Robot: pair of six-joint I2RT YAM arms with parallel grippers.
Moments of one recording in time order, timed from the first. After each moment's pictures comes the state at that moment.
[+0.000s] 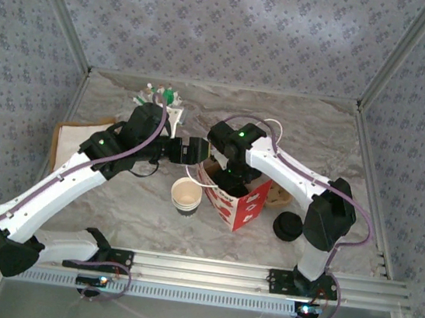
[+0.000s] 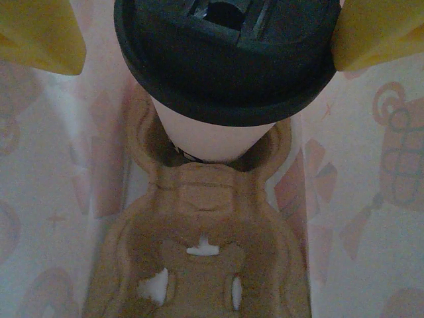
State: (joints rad) left arm -0.75 1.15 1.27 -0.74 0.12 -0.62; right arm 0.81 1.78 1.59 -1.34 0.00 0.10
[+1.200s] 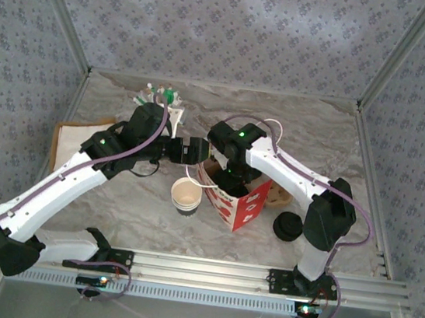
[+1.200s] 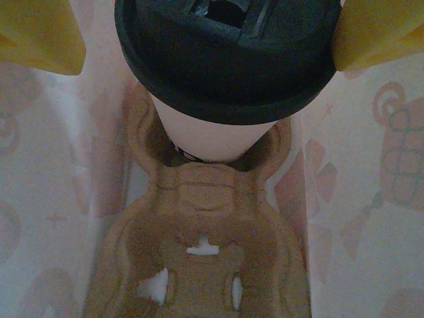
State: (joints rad) left arm -0.75 1.16 1.27 -0.74 0.12 -0.62; right arm 0.81 1.78 1.59 -1.34 0.00 0.10
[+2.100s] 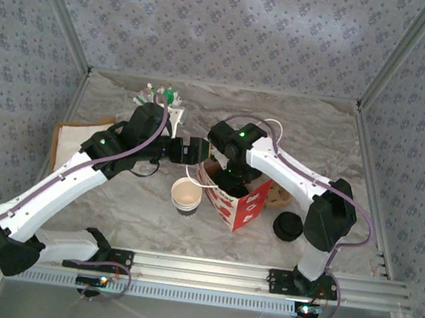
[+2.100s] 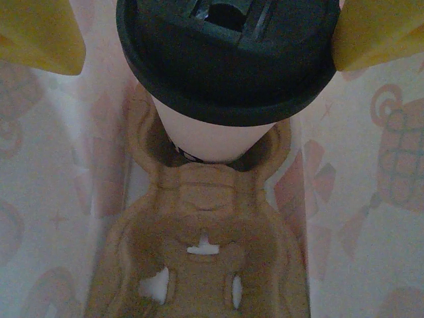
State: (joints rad) left arm -0.75 1.16 1.27 -0.74 0.12 -0.62; right arm 0.81 1.77 1.59 -1.34 0.00 0.10
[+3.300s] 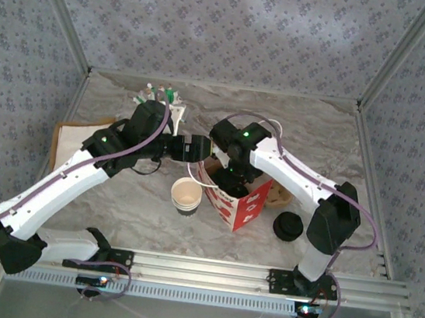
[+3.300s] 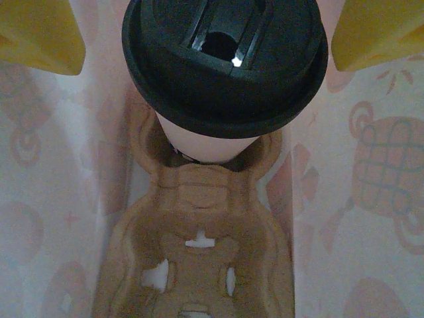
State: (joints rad) left arm -0.75 1.18 1.30 -0.74 0.12 -0.62; right arm 0.81 1.74 1.59 -1.34 -0.01 0.10
